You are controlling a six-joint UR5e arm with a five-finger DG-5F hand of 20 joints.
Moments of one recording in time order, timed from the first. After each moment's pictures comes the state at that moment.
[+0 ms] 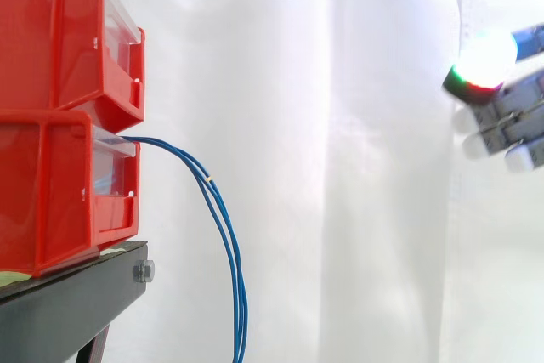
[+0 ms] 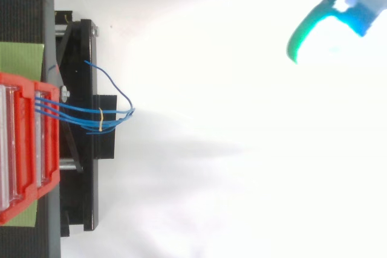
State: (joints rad) arm 0.15 -1.80 -1.60 -3.01 -1.23 -0.22
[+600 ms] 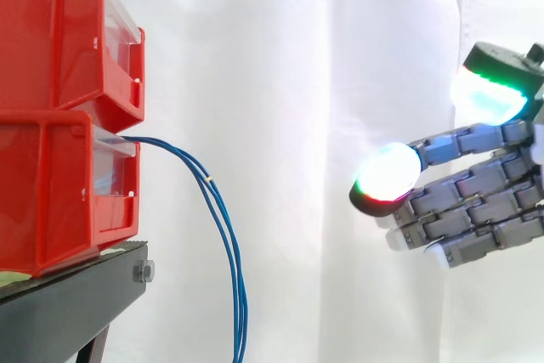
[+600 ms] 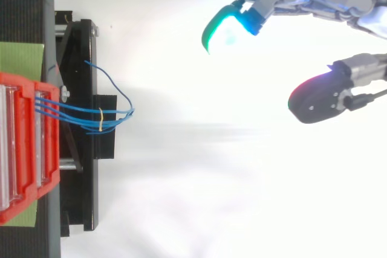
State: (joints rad) arm 0.17 -2.00 -1.57 -2.78 -1.14 -0.23
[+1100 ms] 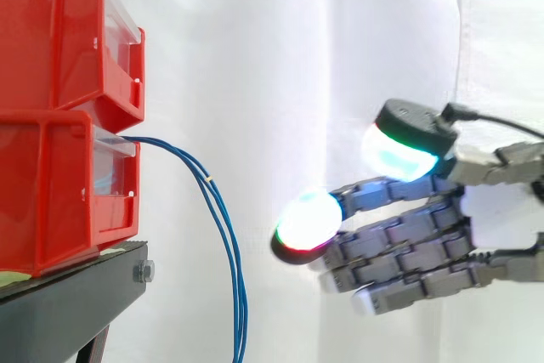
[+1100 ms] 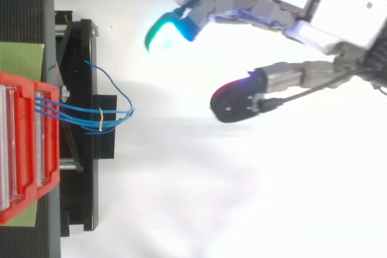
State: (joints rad) arm 0.17 -2.17 -1.44 -2.70 -1.10 -0.23
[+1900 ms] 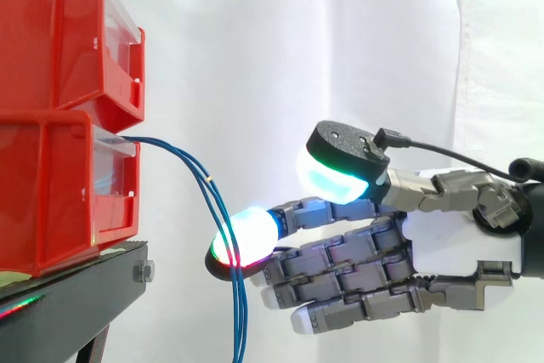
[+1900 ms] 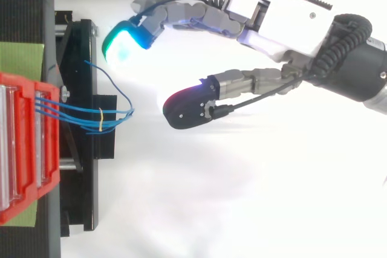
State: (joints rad) arm 0.17 -2.28 -1.32 -2.65 -1.12 -0.24
